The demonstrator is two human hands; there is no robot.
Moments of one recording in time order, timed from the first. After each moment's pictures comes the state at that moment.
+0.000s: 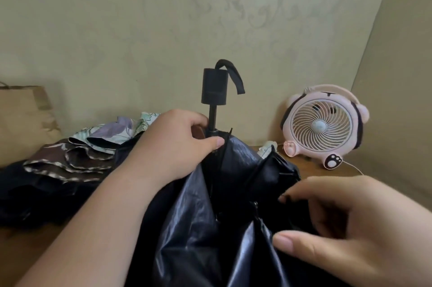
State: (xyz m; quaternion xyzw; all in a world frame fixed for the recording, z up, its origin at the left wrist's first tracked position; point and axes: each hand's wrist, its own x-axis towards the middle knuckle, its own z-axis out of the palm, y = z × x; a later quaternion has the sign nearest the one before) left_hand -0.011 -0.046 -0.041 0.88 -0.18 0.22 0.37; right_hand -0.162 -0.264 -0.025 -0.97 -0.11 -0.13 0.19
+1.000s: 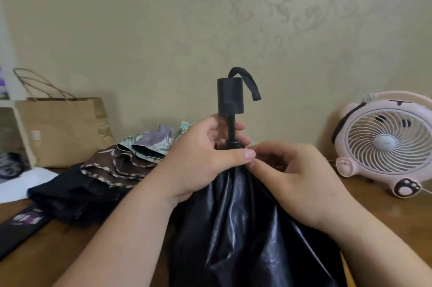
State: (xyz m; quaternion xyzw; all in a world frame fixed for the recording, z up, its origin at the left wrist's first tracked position) left_hand 0.007 -0.032 -0.056 0.72 -0.24 0.10 0.65; right_hand -0.014 -0.219 -0.062 -0.83 -0.25 -0.21 0.45
